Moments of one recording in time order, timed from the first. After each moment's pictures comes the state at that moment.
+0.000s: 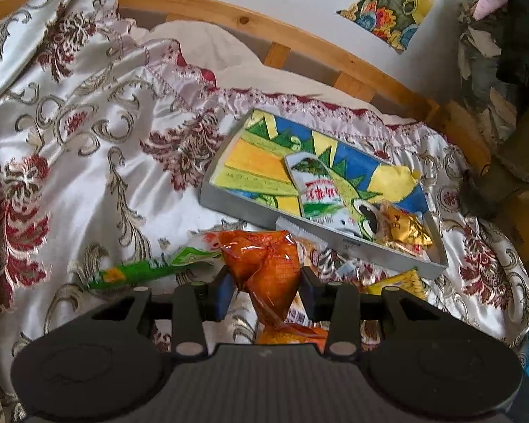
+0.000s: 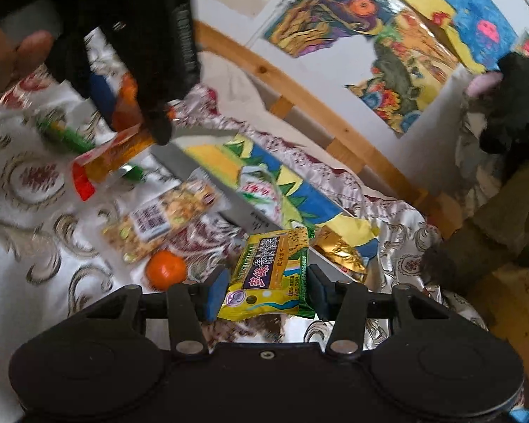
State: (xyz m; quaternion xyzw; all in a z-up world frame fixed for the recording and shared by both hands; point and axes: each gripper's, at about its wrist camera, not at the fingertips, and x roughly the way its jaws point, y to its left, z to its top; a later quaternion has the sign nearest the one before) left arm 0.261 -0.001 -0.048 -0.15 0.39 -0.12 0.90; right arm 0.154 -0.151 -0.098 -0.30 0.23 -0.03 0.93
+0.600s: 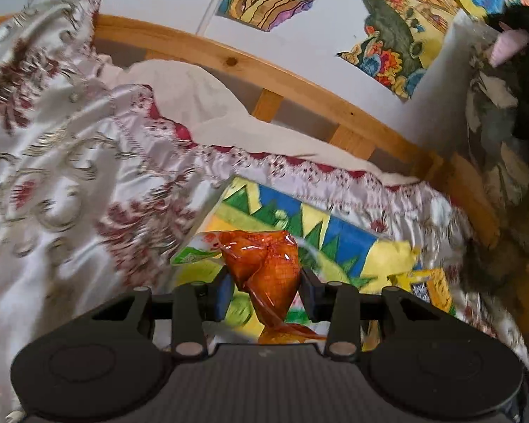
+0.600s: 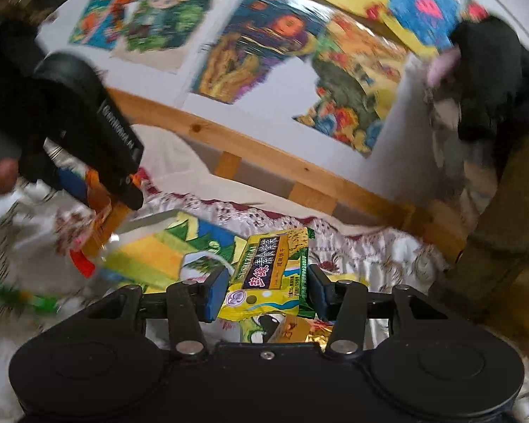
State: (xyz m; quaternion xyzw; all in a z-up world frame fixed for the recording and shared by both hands) left arm 0.368 -0.027 -0.032 -0.19 0.33 -0.13 0.91; right arm 0.263 -0.204 -0.055 -0.17 0.15 -0.04 0.97
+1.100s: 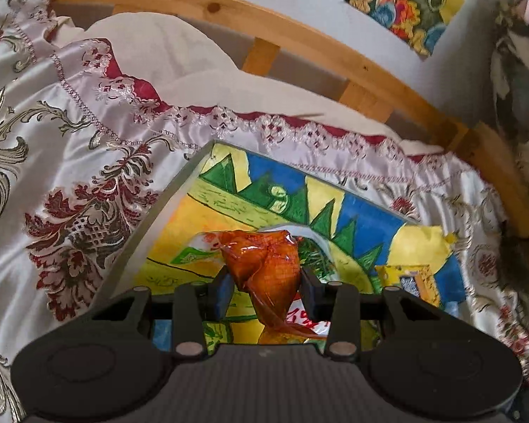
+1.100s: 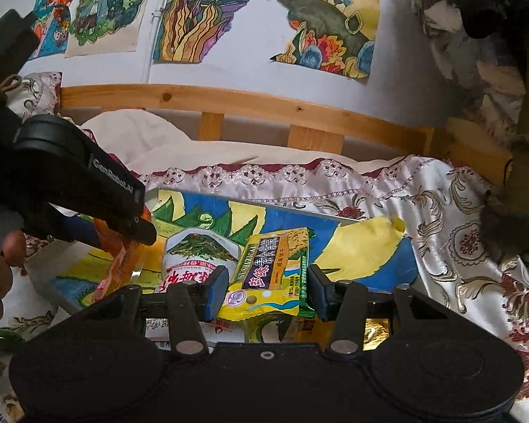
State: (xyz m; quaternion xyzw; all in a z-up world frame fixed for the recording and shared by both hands) left arm 0.437 -0.077 -0.081 -0.16 0.38 -0.13 0.90; right arm 0.334 -0.238 -0.096 -0.07 0.21 -0.04 0.97
